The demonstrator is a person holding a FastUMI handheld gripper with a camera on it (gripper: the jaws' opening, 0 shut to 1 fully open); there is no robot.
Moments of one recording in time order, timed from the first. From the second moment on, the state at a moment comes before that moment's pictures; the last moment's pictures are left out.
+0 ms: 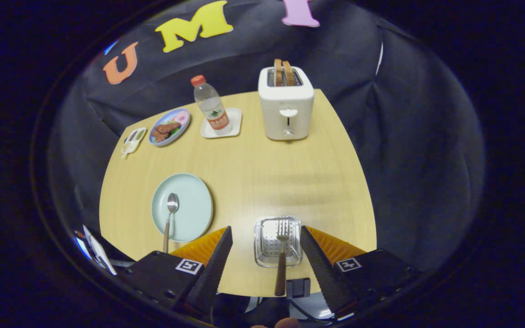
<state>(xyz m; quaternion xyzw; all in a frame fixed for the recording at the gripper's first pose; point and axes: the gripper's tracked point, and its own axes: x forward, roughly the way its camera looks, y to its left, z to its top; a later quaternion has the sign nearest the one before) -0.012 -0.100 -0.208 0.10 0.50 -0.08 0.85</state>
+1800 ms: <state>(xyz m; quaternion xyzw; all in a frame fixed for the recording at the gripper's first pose) 0.046 0.149 -0.365 0.04 0.48 -0.03 0.87</state>
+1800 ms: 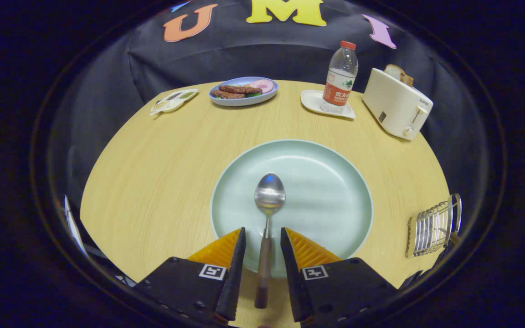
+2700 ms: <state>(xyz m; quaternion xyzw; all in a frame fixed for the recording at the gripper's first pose) 0.031 0.103 -0.323 0.05 0.50 -0.05 0.86</state>
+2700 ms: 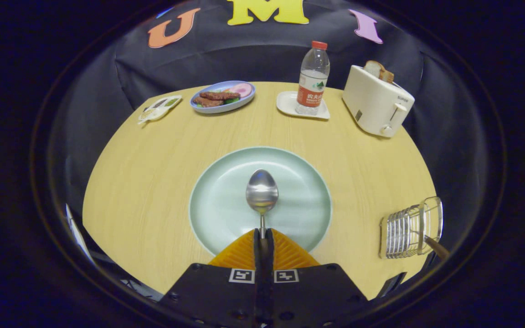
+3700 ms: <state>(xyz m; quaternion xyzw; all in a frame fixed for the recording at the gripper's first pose) -0.049 -0.085 -0.193 0.09 0.56 -0.08 0.82</state>
